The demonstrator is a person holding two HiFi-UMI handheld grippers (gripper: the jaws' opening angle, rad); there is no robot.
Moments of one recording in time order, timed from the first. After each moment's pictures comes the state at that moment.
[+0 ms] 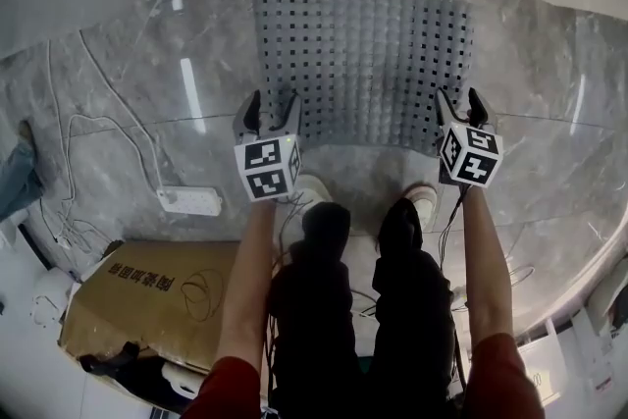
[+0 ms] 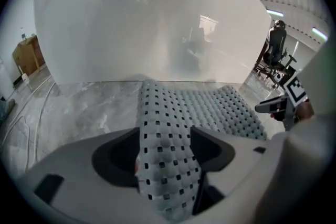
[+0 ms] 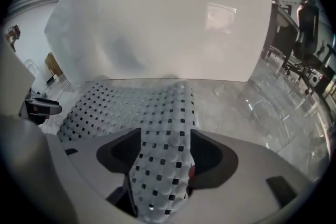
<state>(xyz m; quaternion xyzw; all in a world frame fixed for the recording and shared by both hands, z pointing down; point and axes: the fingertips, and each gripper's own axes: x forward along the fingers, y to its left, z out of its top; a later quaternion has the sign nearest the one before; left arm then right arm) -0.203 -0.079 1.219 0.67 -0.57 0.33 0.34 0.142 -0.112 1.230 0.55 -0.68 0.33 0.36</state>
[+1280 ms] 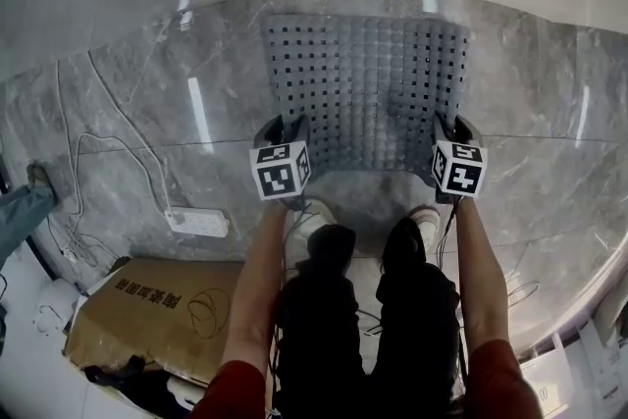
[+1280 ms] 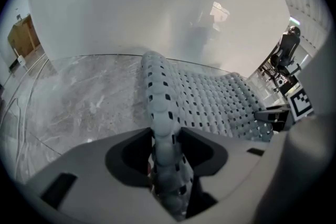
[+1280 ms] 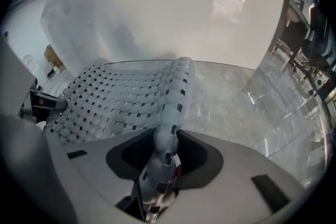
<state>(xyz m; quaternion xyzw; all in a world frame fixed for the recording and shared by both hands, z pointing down) -0.192 -0.074 1.270 0.63 -0.53 0.35 0.44 0.134 -0.099 1.273 0.52 -0.66 0.36 0.40</state>
